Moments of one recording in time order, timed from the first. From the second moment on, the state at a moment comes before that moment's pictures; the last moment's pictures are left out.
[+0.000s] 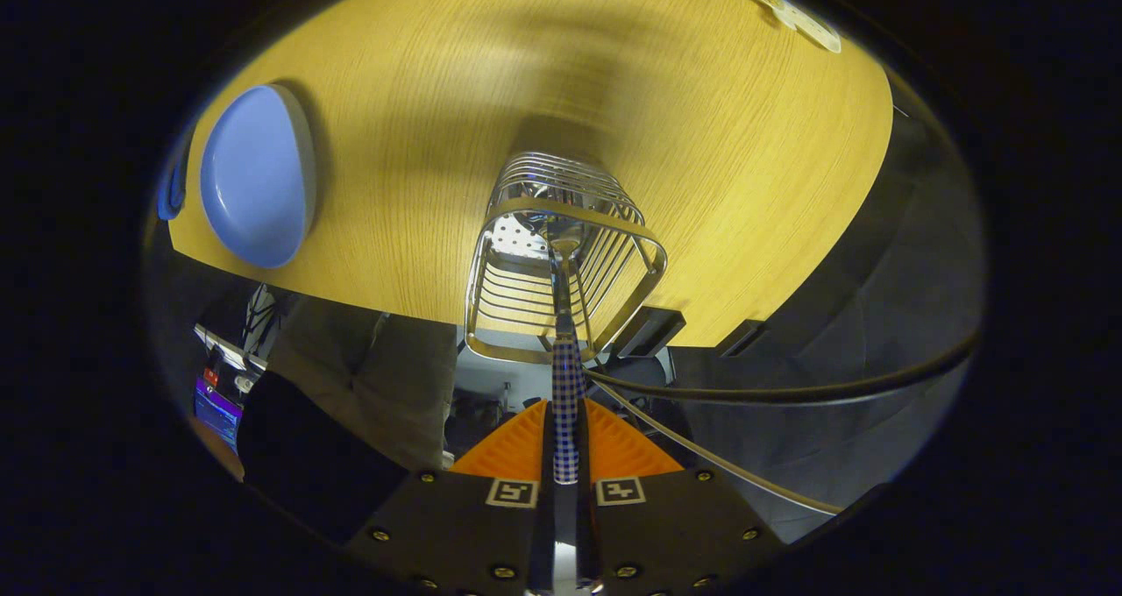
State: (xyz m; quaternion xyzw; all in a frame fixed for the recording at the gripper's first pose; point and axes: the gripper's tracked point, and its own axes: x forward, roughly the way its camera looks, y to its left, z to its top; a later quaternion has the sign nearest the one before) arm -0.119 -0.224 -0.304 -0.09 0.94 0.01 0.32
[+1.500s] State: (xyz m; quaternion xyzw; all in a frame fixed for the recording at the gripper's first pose) arm -0.118 -0.136 -0.190 0.10 0.54 -0.06 0.83
